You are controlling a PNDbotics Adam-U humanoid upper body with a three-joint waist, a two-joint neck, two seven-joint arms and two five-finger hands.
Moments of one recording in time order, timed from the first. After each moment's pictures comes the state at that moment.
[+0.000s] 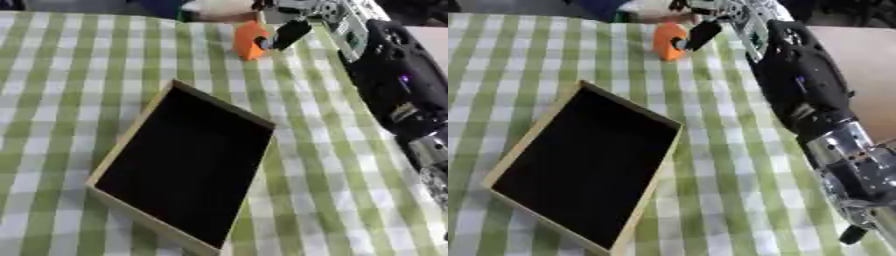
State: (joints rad) left arm -0.37 0.35 0.05 -1.98 -0.26 -0.23 0.57; right arm -1.26 -0.67 0.14 -0.90 0.94 -0.21 0.61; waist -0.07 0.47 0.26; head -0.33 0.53
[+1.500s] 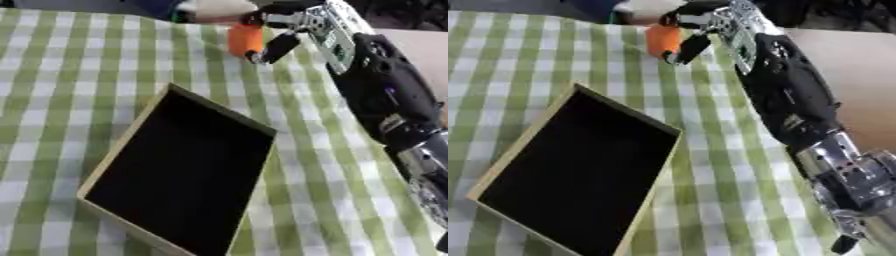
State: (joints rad) left arm -0.39 0.35 0.05 -1.98 -0.26 -0.23 0.57; right arm -1.26 -0.67 0.15 -0.90 0.94 -0.19 0.62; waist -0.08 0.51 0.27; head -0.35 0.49
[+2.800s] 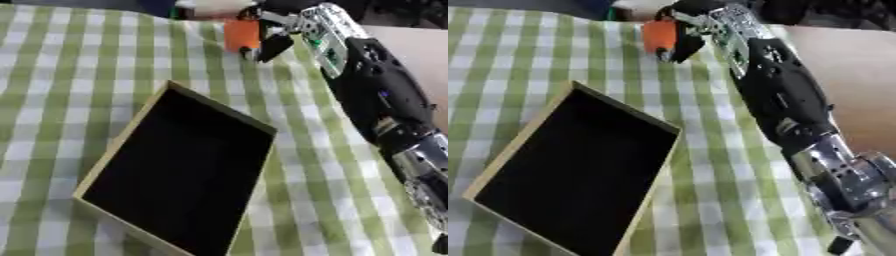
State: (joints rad) left arm -0.39 0.35 0.05 -1.98 -0.26 -0.22 0.57; right arm -1.25 -0.66 0.15 -0.91 0.92 -0.18 0.47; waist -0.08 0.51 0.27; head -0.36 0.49
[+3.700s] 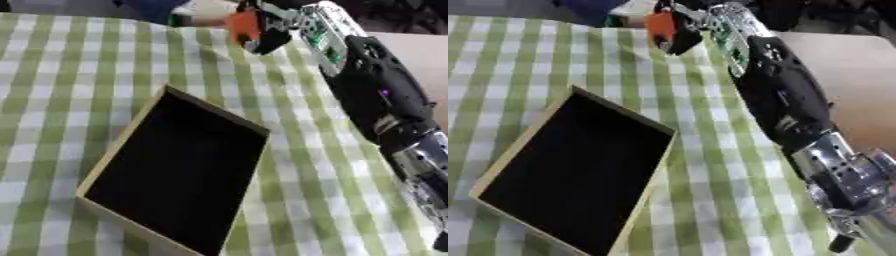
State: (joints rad) left arm -0.38 0.35 0.05 -1.98 -0.26 -0.22 0.57; right arm -1.24 -0.65 0.17 -0.93 0.89 -0.14 0.40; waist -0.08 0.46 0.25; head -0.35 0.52
